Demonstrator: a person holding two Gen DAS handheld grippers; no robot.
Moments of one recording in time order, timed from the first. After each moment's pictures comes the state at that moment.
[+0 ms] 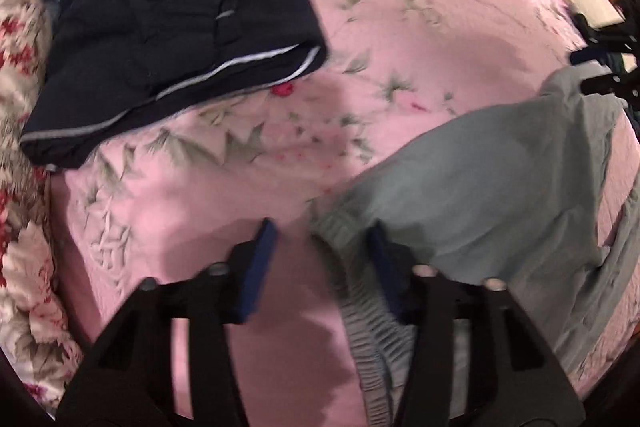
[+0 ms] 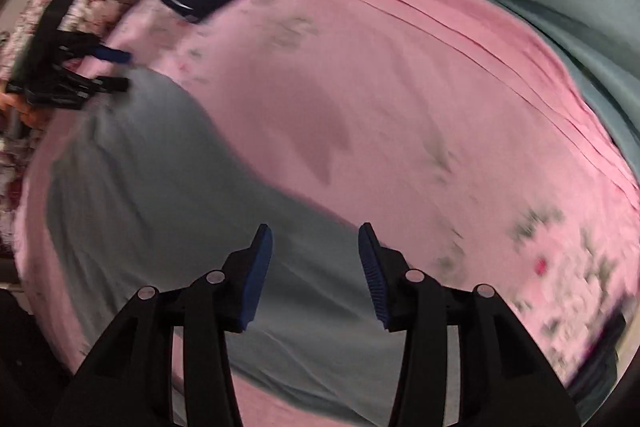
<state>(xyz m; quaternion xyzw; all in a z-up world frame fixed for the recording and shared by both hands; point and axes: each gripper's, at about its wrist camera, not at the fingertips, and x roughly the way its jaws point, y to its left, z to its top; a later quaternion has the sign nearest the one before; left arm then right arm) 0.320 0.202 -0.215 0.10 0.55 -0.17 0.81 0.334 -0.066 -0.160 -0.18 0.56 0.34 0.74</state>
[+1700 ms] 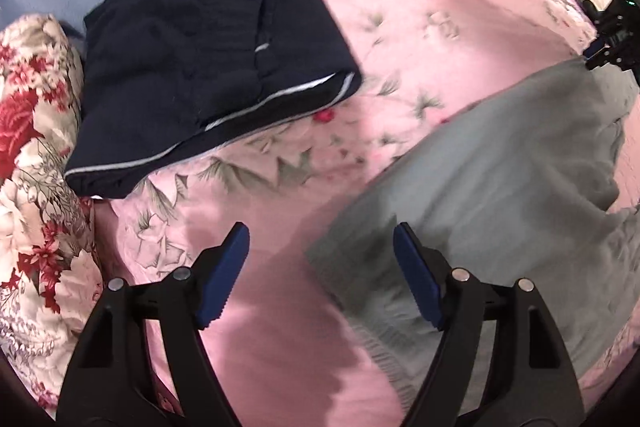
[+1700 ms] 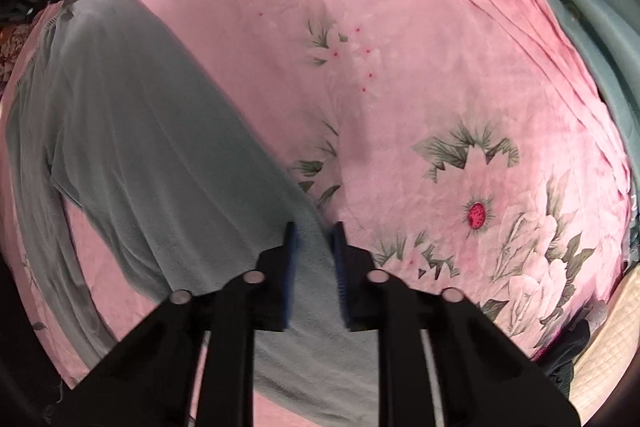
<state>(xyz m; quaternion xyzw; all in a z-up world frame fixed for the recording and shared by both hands) 0.331 0.206 -0.199 0.15 0.53 -0.13 0.82 0.361 -0.207 -0.184 -0.28 0.62 0.29 0.67</state>
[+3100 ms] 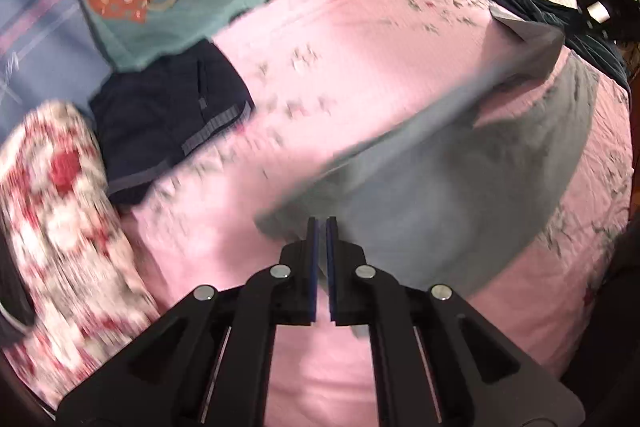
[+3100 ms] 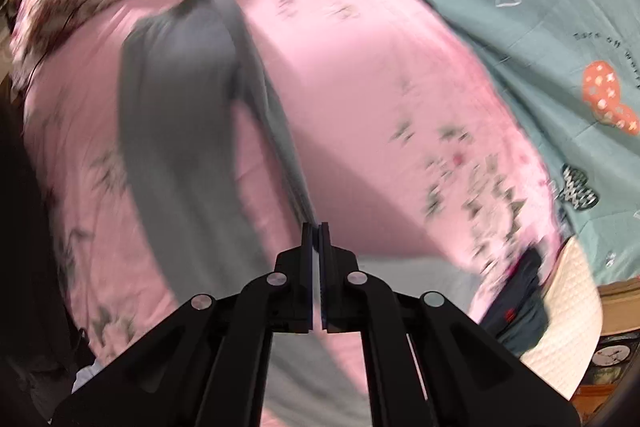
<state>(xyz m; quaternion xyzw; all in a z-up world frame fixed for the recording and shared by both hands) 0.179 0.183 -0.106 0.22 0.46 -0.25 0.82 0.096 -0.212 -0.065 -0.35 0.48 0.31 0.74</state>
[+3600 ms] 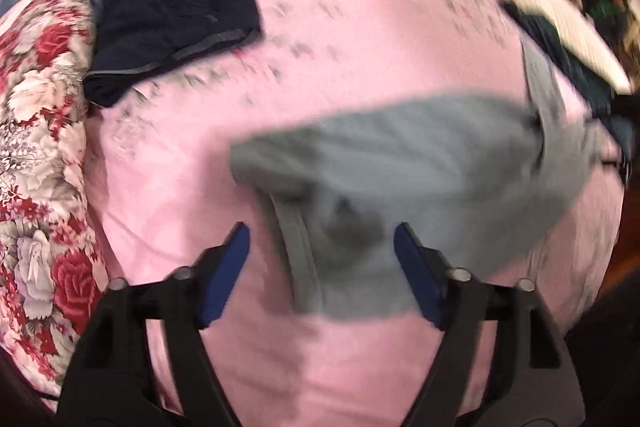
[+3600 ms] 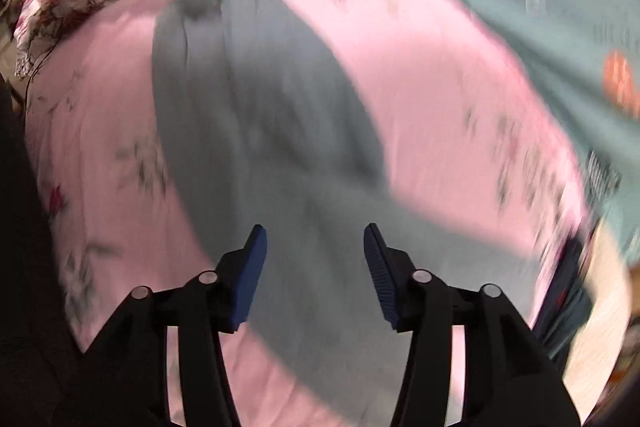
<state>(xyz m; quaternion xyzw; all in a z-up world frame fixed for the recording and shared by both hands) 0.178 0.205 -0.147 0.07 0.51 -0.20 0.83 0.048 -0.158 -0.111 -0.34 0.43 0.32 0.77</state>
